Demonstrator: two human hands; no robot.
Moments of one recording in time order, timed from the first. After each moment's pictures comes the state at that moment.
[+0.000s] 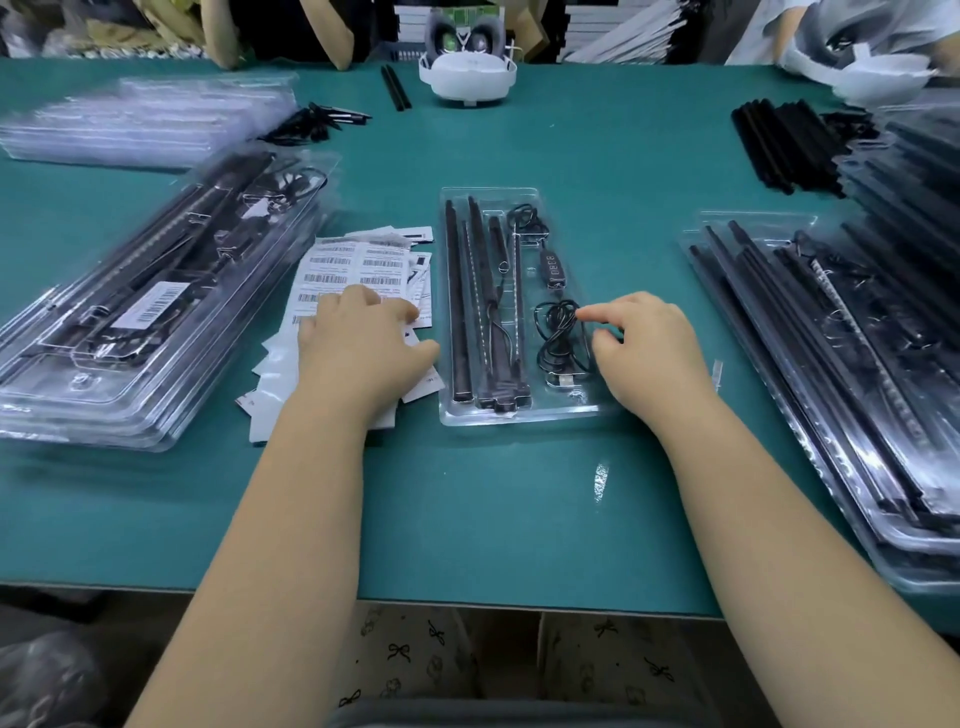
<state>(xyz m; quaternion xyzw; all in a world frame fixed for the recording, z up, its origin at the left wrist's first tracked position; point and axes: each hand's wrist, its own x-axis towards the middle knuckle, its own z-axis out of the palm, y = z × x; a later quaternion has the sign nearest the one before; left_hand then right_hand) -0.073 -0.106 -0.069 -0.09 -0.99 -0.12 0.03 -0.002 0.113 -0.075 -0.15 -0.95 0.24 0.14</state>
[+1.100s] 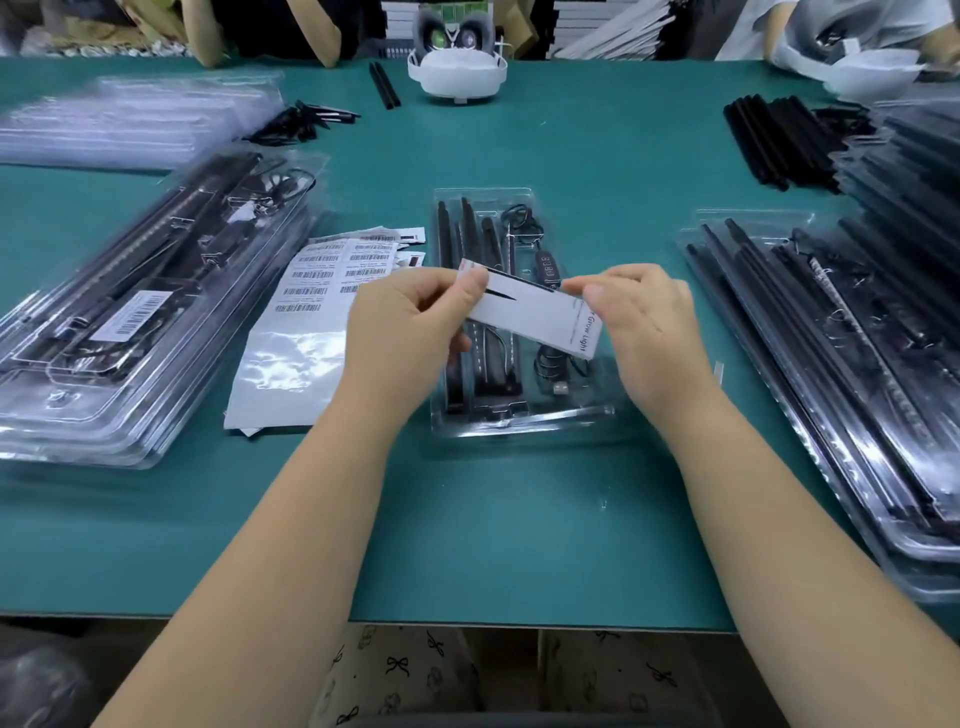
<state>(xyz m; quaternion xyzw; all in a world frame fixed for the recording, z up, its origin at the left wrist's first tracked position) -0.050 -0.075 -0.055 -0.18 -0.76 -0.62 0.07 0.002 0.102 -0.063 -0.08 -0.84 0.49 0.22</state>
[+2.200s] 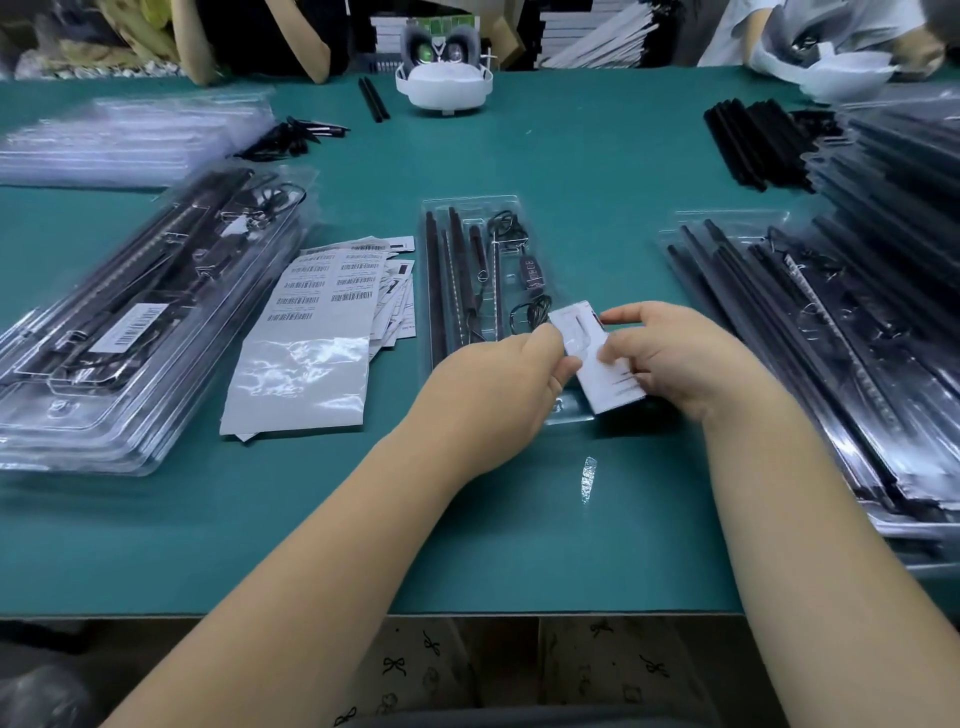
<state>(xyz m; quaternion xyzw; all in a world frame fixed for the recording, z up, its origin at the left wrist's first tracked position) -0.009 -0.041 -0.055 -0.42 -0.89 -0.17 0.08 0.013 0.135 -0.055 -0.23 -0.74 0.63 0.00</state>
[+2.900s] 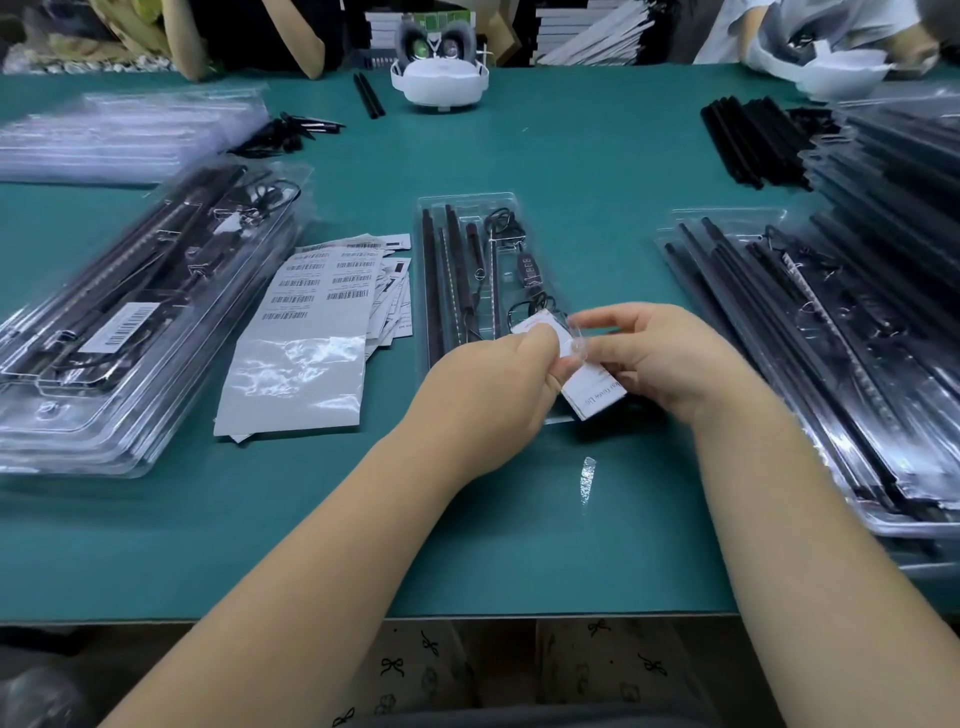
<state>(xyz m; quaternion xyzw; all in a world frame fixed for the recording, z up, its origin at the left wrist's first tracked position) -0.010 -0.042 -0.058 -0.41 -0.89 -0.18 0.09 0.013 0.129 -0.057 -0.19 -0.73 0.65 -0.01</state>
